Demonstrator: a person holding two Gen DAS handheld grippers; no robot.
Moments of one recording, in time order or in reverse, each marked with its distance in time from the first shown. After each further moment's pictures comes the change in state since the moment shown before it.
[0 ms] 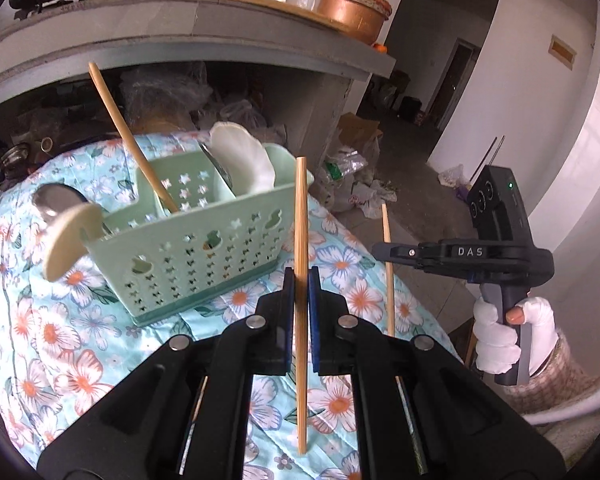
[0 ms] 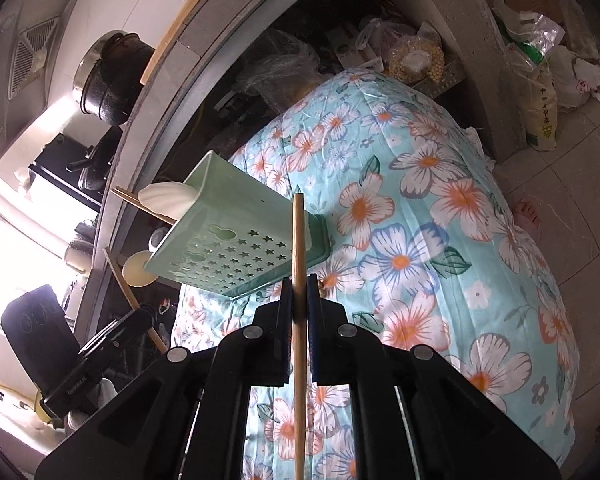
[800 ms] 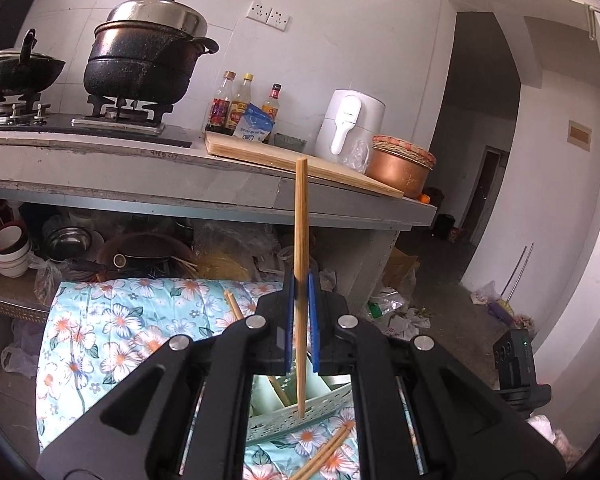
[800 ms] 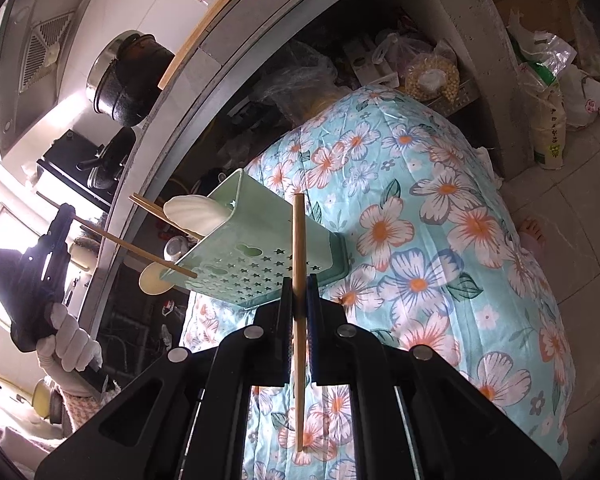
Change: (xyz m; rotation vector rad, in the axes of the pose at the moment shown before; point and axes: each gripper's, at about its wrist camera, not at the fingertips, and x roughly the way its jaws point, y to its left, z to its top) left arm -0.090 0.048 0.074 -0.080 -0.434 0.126; right arm -0.003 0.014 0.012 -0.021 -0.013 -0.001
